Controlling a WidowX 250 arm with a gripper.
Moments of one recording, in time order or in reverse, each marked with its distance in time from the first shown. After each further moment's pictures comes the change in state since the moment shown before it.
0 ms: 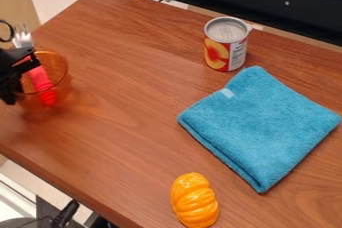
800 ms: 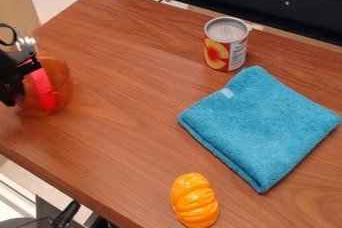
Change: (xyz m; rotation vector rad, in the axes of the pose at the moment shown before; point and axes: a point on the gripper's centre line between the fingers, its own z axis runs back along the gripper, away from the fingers) arm 0.001 -0.004 -0.006 0.019 -0.029 -0.011
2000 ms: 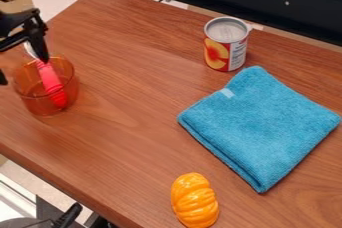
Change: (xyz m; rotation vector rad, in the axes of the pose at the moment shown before) arm -0.010 -0.026 0.060 -0.084 0.144 0.025
